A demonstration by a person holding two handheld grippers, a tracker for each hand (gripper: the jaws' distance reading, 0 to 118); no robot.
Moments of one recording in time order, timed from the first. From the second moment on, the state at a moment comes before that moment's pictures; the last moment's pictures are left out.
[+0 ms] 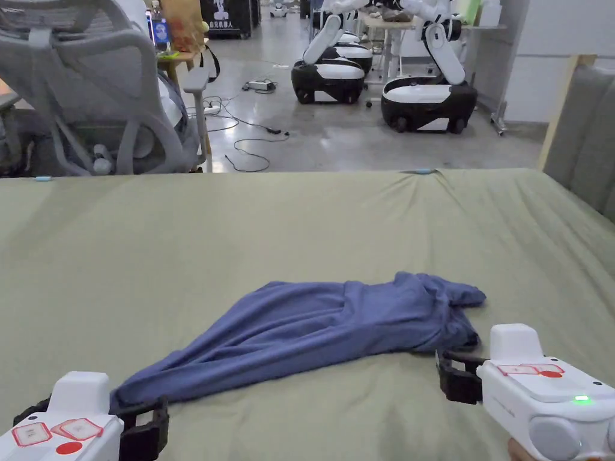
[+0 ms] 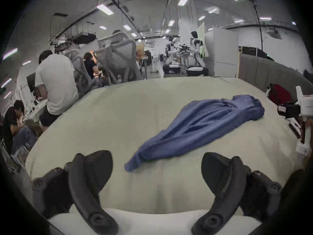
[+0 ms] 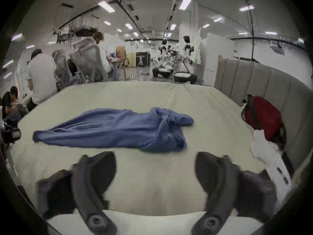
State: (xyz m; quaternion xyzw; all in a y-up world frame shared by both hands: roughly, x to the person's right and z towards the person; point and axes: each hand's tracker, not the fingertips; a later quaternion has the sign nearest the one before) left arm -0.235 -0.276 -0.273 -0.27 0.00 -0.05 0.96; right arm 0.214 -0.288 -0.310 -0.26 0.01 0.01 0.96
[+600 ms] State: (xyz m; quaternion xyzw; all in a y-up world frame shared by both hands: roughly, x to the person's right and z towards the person) left arm -0.272 -0.296 -0.290 -0.35 -0.01 0.01 0.94; right arm 0.182 -0.285 -0.267 -0.24 0.04 0.02 0.97
